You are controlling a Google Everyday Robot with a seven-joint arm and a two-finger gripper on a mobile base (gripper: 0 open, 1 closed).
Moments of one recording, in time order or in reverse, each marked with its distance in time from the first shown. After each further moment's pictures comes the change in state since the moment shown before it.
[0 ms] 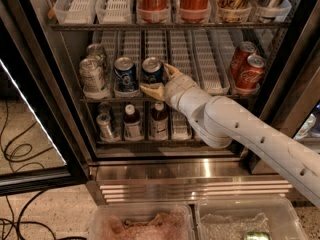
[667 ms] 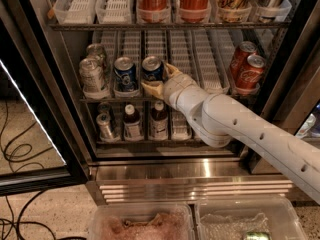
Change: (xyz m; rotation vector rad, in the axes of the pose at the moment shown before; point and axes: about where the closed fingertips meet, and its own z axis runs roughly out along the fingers) arm -0.006 0.000 0.002 0.009 0.028 0.040
